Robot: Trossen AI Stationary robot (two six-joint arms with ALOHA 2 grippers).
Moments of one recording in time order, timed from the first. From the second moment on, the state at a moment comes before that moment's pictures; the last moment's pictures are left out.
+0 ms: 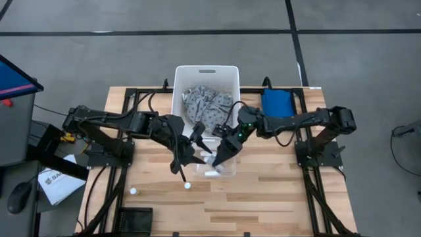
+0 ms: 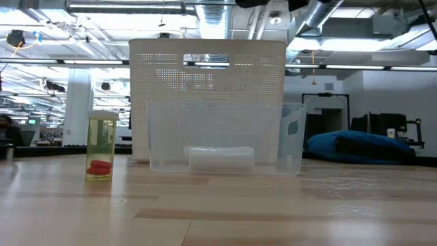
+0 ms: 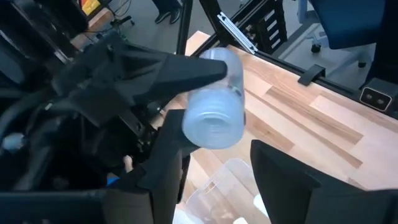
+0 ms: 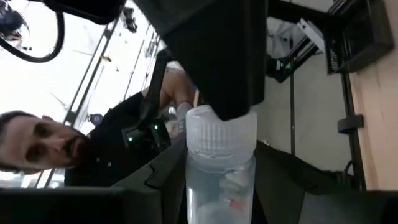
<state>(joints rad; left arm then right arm) -0.19 1.44 1.49 -0.56 0.09 0.64 0.01 1.60 1.15 0.46 -0.85 1.33</state>
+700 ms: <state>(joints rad) -0.18 1.44 1.49 -0.57 0.14 0.68 -0.02 1.64 1.18 0.45 -0.89 1.33</state>
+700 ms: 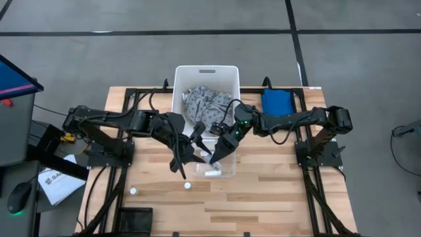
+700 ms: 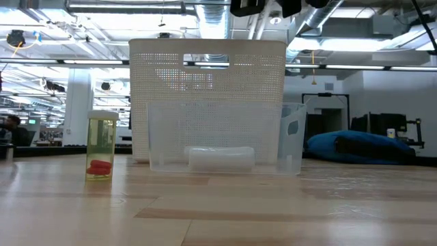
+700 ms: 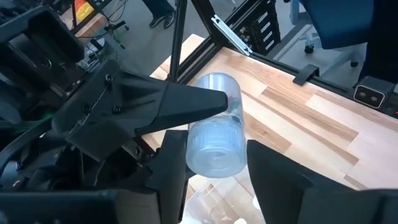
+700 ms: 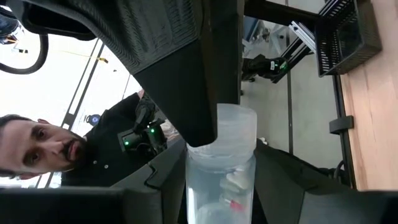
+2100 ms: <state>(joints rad) -0.17 1.40 1.49 -0.65 0.12 0.61 -0.03 1.64 1.18 0.46 -0.85 1.32</state>
